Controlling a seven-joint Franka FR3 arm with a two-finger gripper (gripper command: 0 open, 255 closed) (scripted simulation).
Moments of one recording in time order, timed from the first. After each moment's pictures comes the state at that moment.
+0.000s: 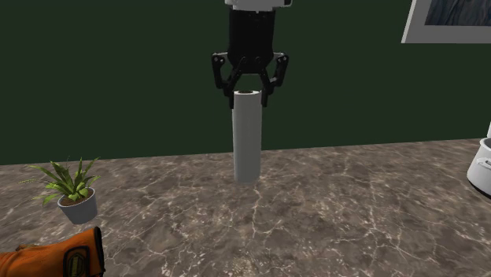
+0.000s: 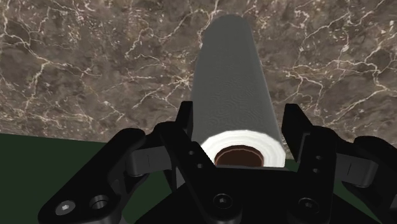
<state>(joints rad) -0.16 -0.07 -0.01 -2.03 -0.06 2.16 0.29</state>
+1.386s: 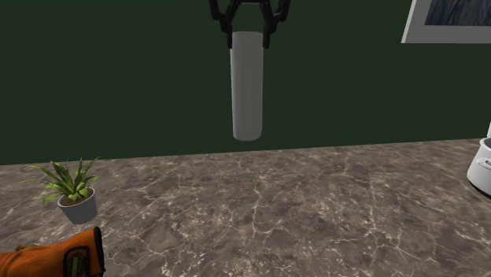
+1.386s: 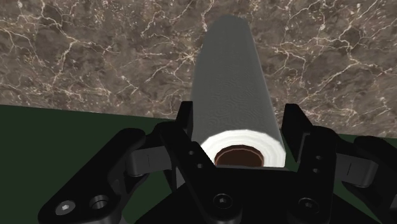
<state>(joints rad) -0.15 -0.08 -0.01 -1.75 -0.06 1.87 0.28</state>
